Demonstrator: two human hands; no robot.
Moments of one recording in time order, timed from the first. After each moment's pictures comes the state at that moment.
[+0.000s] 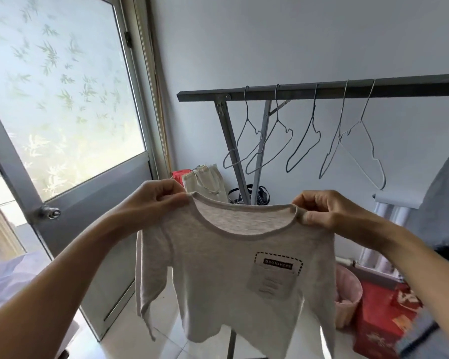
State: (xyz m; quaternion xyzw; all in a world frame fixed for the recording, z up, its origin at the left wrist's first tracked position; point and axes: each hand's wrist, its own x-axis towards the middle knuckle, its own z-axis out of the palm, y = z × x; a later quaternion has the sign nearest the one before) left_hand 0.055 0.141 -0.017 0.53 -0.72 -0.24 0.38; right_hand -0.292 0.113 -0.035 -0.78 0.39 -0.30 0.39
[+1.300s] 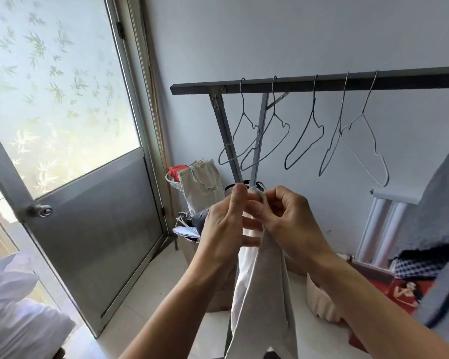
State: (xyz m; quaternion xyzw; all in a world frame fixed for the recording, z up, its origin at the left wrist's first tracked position) left_hand -0.090 0.164 -0.048 0.42 -0.55 -0.43 0.58; right_hand -0.210 0.135 -0.057 -0.65 0.42 -0.52 0.36
